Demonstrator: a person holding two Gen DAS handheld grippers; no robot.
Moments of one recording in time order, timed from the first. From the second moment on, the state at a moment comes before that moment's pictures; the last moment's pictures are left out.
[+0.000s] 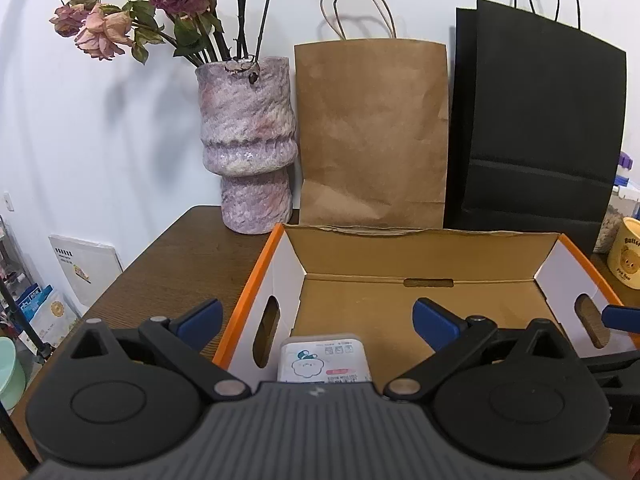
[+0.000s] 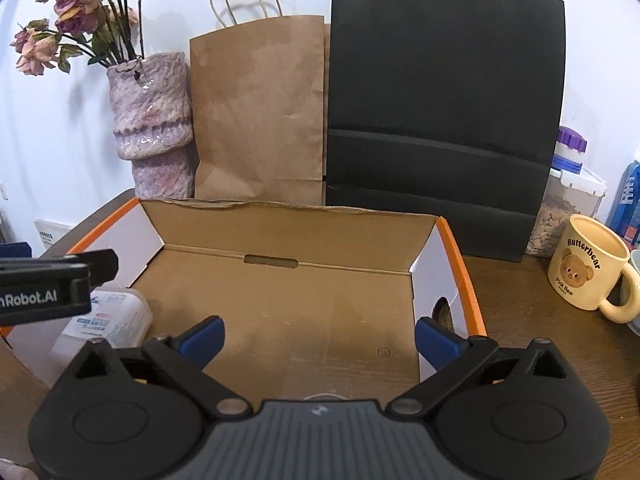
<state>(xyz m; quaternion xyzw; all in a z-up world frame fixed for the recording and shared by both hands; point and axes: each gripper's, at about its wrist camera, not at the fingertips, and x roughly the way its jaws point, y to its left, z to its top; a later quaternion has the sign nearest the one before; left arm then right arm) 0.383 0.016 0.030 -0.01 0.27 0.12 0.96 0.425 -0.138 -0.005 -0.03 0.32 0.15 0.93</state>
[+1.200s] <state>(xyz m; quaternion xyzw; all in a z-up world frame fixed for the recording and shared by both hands) 0.253 0.007 0.062 -0.03 0.23 0.08 0.97 0.292 -0.178 0.047 -0.03 0.26 0.15 0.96</state>
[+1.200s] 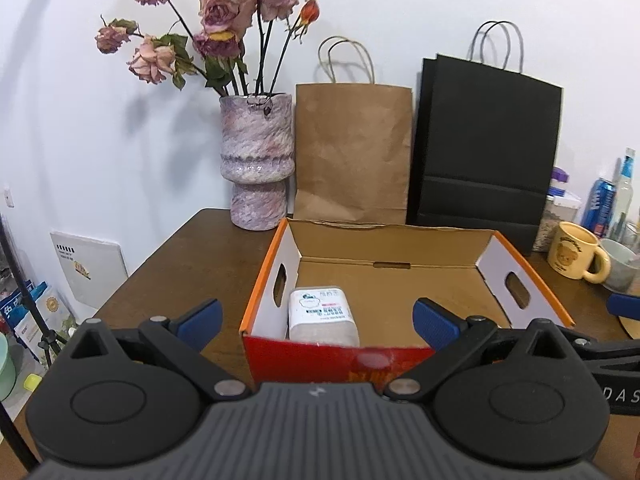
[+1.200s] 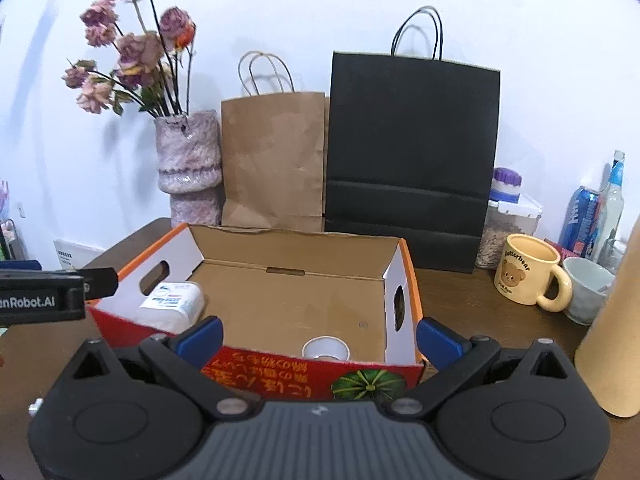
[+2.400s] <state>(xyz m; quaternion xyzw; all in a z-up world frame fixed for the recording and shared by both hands) 0.117 0.007 0.009 -0.02 0.29 0.06 0.95 0.127 -0.221 -0.016 -0.05 0.32 0.17 0.93</state>
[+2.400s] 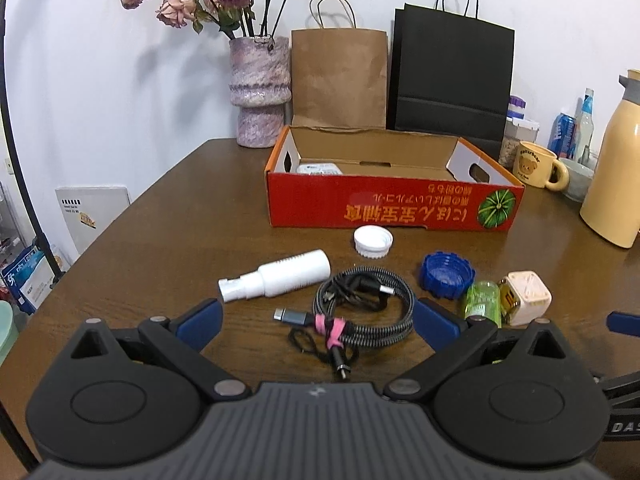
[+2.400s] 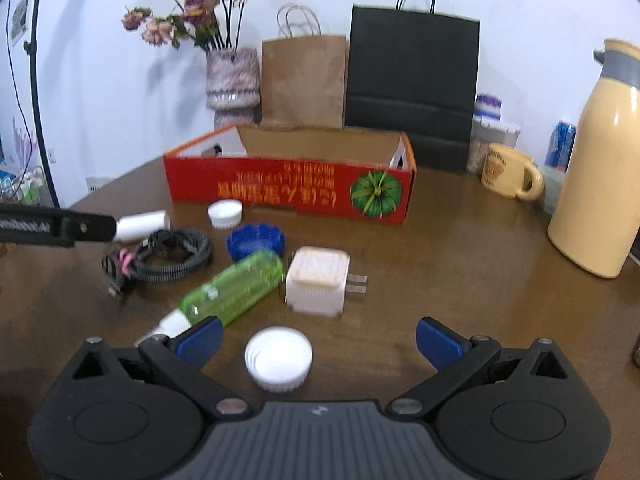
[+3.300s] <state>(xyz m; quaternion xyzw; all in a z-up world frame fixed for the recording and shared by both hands) 0.116 0.007 0.002 -0.02 0.31 0.06 0.95 0.137 -0.208 -0.038 -0.05 0.33 0.20 0.92</state>
